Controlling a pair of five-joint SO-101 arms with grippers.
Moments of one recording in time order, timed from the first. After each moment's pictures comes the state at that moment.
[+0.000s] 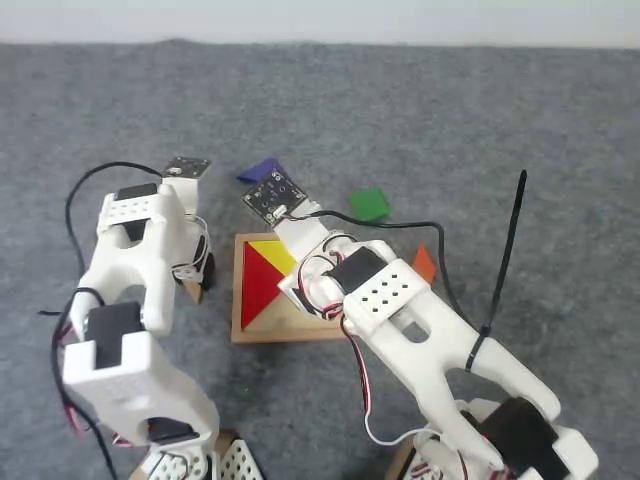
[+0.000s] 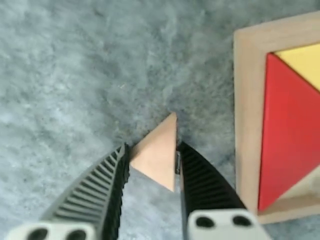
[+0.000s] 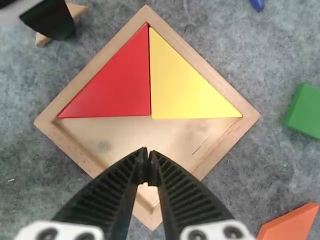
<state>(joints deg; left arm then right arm) -17.3 13.4 25.5 71.0 -14.6 -44.4 -15.6 35.8 51.5 4.8</state>
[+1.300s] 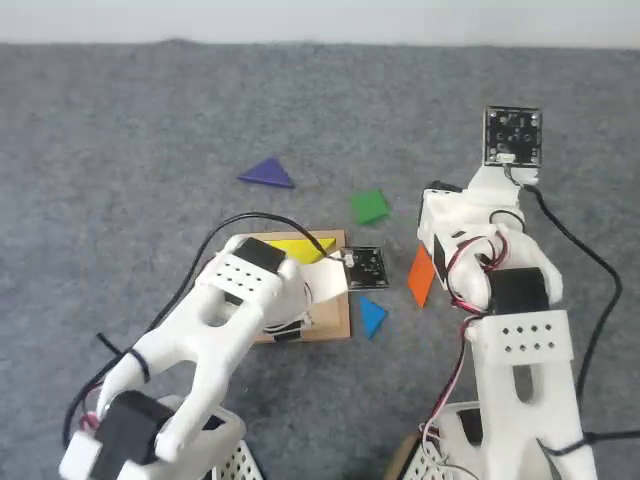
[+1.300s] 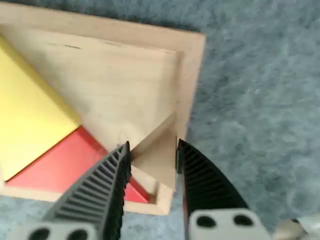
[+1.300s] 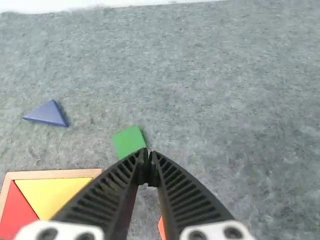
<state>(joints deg) 19.2 -15.0 47.6 69.1 -47.5 -9.9 -45.5 40.4 51.9 -9.4</state>
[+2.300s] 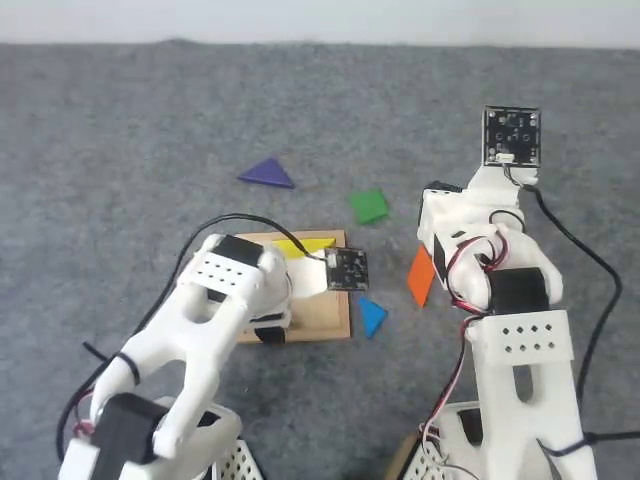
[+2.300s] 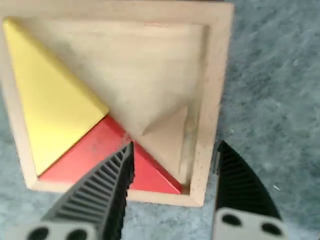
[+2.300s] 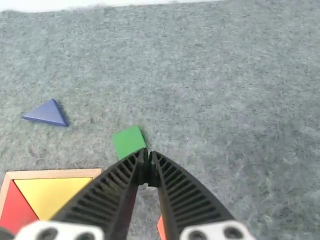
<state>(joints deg) 12.4 -16.0 49.2 65.1 -59.6 -9.9 -45.5 40.4 51.9 -9.2</state>
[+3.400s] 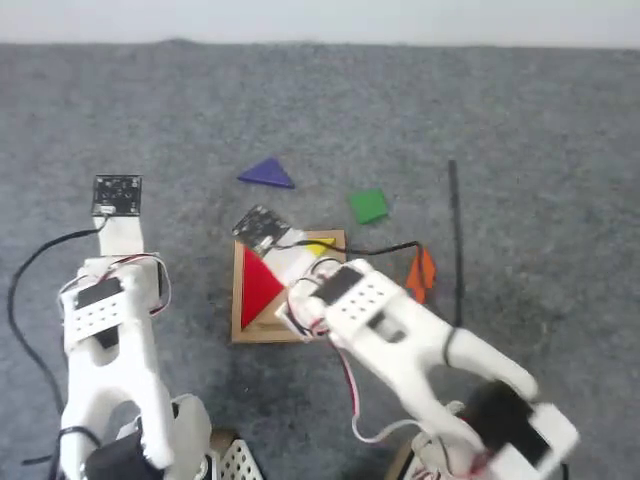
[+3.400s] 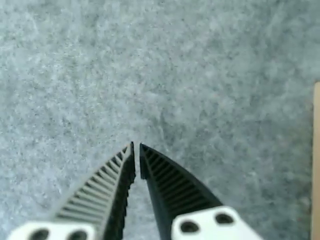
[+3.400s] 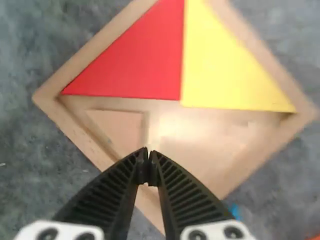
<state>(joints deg) -30.9 -26.9 64.4 35.6 -14.9 -49.1 -5.8 40.3 44.3 6.4</state>
